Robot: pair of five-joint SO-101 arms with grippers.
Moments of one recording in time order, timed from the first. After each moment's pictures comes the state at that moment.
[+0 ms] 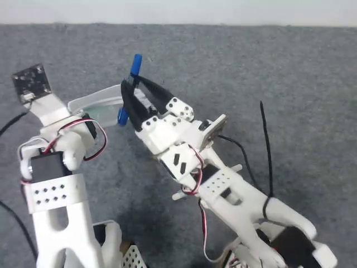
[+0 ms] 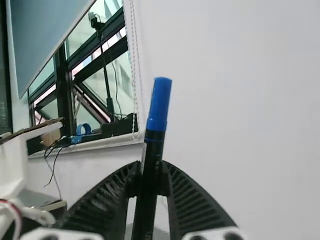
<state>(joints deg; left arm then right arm) -19.1 -47.3 40.0 68.0 17.5 -44.4 -17.1 57.3 -58.8 -12.6</state>
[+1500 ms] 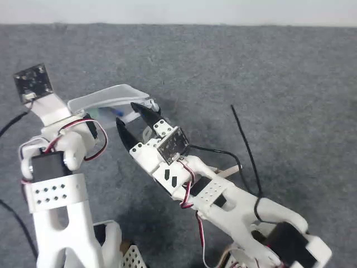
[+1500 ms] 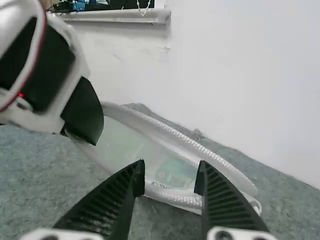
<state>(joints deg) -19.0 -47.3 40.0 68.0 16.9 -49.9 -16.4 64.0 -40.6 2.0</state>
